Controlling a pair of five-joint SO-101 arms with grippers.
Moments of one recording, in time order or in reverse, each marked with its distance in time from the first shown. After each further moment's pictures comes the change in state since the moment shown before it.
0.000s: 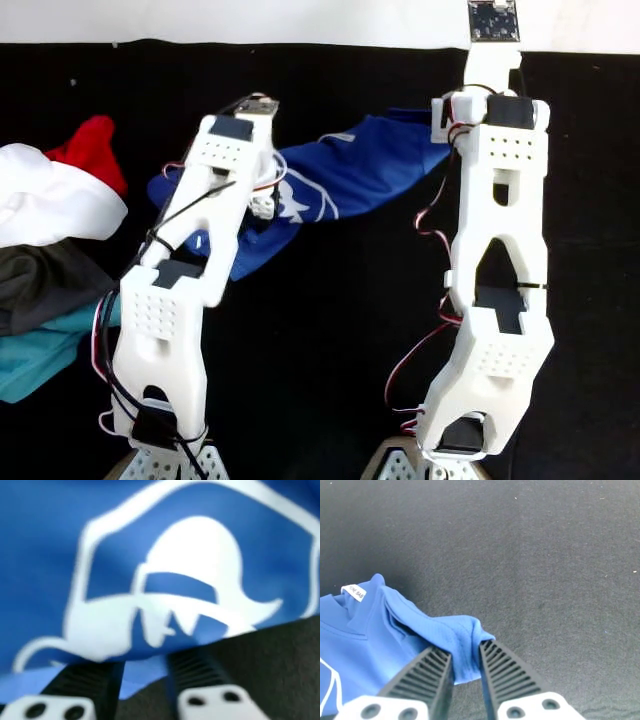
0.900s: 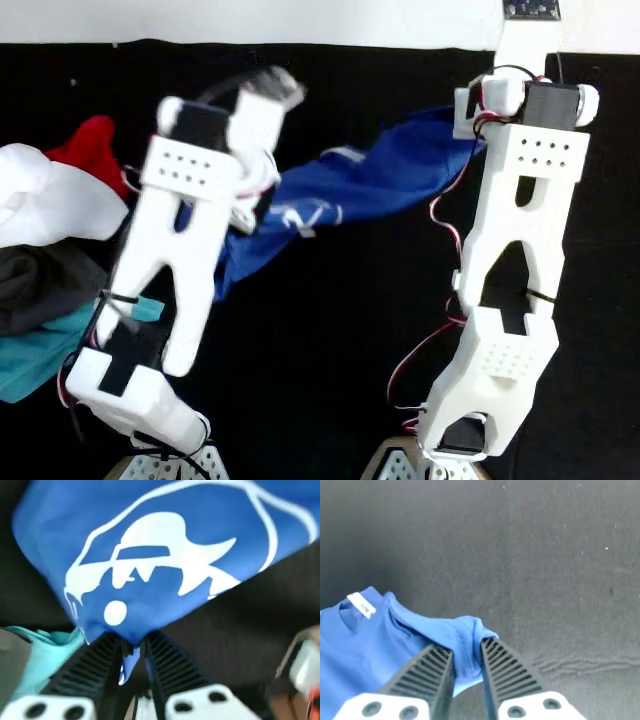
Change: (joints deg) left arm 3.5 -32.6 13.1 17.3 -4.3; right arm 1.8 0.0 -23.7 25.7 0.0
